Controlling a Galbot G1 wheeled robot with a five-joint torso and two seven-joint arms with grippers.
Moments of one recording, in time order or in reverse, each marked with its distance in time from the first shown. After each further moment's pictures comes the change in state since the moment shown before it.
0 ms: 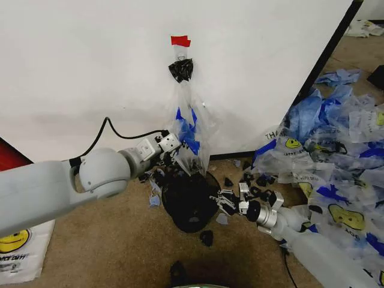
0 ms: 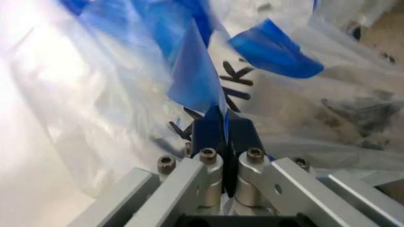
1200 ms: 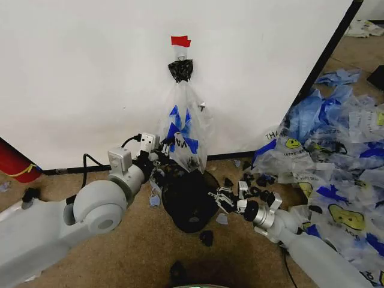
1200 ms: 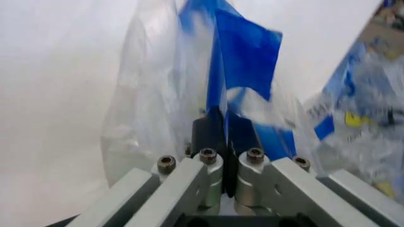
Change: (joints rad) left arm 0.599 -0.095 -0.535 -0.080 -0.294 -0.359 -0.337; right arm -0.030 0.018 0.011 0.017 0.028 0.008 0.037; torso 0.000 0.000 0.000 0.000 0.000
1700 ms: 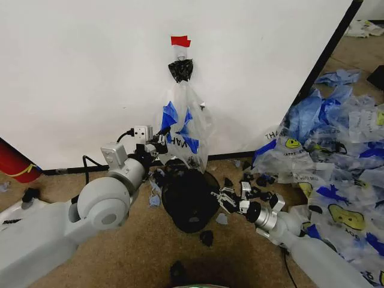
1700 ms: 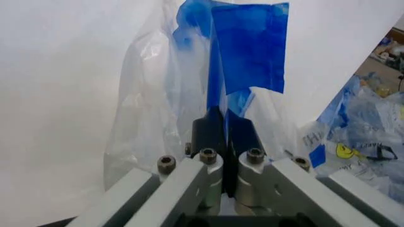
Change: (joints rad) left arm 0.075 -0.056 -0.106 -0.006 -0.020 -0.023 -0.011; right arm -0.027 -0.013 0.022 0.011 -0.010 0.018 0.046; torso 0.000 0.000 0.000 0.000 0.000
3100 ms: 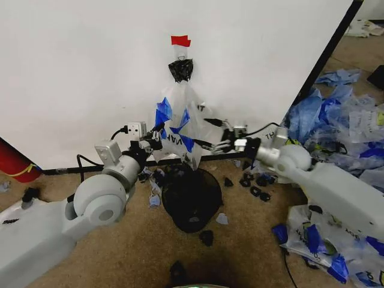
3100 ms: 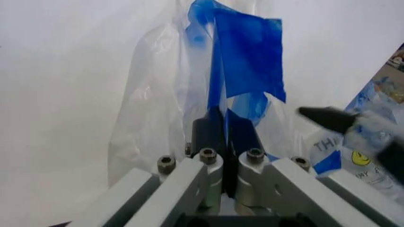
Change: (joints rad) left arm 0.052 -0.004 -0.052 0.026 0.026 -0.002 0.019; right arm 0.752 -0.140 -0.509 0.039 -0.031 0.004 0.339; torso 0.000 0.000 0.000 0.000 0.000
